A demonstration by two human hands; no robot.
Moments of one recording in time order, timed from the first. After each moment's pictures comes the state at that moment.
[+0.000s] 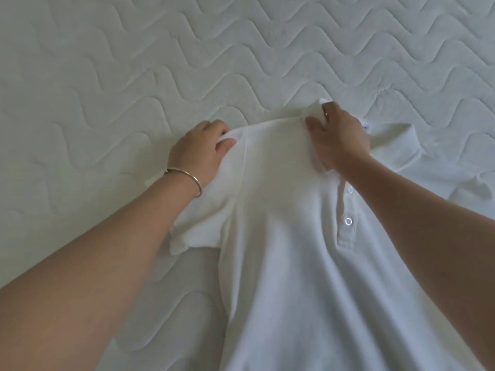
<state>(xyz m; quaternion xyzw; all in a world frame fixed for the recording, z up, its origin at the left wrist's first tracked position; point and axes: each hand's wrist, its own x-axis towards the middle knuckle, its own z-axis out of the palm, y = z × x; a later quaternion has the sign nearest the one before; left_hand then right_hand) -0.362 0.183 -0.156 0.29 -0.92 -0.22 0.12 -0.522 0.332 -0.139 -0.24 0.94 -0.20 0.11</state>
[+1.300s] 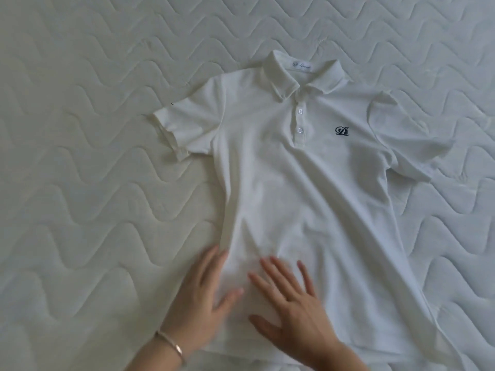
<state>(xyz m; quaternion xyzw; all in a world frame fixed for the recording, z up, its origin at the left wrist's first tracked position) -0.063 0.404 -0.146 0.17 -0.92 -0.35 0.01 -0.164 0.583 -0.145 -0.49 0.85 -0.15 0.13</state>
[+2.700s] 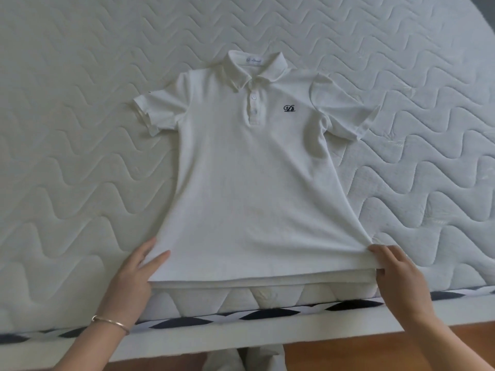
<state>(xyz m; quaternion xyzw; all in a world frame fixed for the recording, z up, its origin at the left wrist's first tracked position) 0.029 0.434 -0.141 0.26 -0.95 -0.20 0.01 -0.207 0.809 -0.125 -0.15 0.98 -0.14 0.08</state>
